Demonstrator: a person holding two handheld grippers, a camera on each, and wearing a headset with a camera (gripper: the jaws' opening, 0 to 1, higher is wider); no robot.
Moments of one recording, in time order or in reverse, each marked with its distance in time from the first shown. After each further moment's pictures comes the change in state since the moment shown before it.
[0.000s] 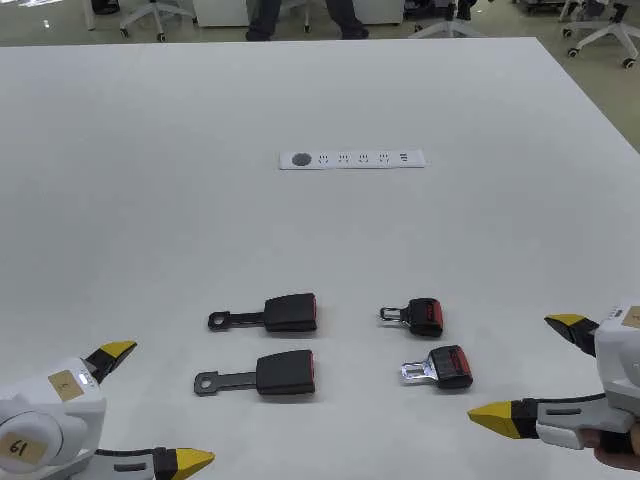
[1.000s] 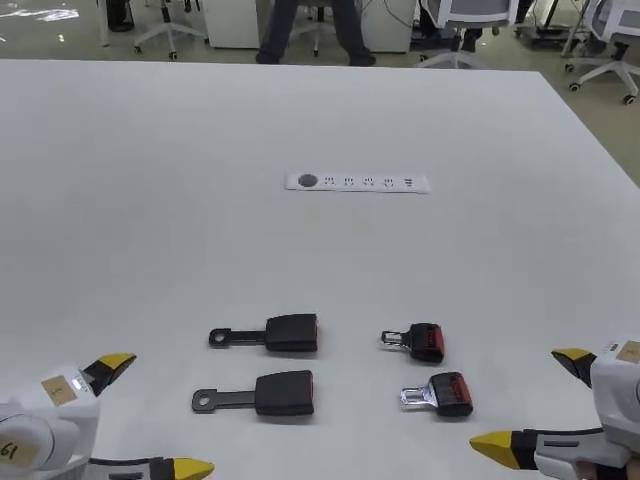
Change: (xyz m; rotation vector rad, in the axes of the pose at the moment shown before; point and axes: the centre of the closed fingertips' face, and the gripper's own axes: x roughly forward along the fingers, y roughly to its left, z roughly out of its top) left arm 0.002 -0.008 0.004 0.001 -0.004 -0.016; right arm -0.002 0.004 -0.007 -0.018 -0.005 0.014
